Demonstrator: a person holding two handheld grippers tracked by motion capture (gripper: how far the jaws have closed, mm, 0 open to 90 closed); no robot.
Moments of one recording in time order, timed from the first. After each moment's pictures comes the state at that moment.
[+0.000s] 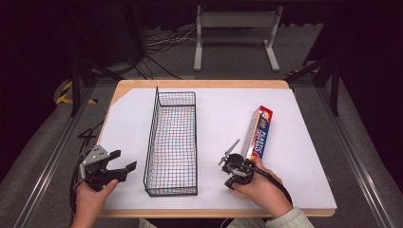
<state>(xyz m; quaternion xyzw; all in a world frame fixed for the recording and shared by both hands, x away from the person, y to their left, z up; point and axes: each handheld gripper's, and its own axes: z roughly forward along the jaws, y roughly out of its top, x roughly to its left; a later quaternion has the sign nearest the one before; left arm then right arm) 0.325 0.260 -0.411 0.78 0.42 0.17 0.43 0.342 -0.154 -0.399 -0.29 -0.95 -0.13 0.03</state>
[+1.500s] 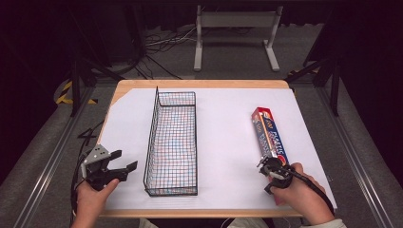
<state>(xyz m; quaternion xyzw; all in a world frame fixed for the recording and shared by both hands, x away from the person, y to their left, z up) 0.327 0.259 -0.412 0.78 0.42 0.17 0.43 0.328 -0.252 -0.398 -0.39 -0.92 -0.05 0.02</state>
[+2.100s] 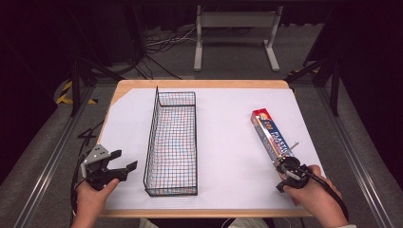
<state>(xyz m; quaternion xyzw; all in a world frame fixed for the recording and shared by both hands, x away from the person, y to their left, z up) 0.327 0.259 -0.412 0.78 0.42 0.17 0.43 0.322 -0.290 -0.393 -0.44 -0.89 -0.08 -0.01</state>
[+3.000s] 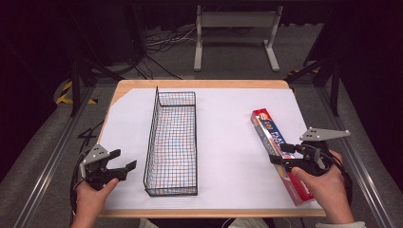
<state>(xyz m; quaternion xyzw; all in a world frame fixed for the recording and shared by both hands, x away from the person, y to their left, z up) 0.327 0.260 -0.412 0.78 0.42 0.17 0.43 0.310 -0.306 -0.312 -0.42 -0.80 -0.41 -0.14</state>
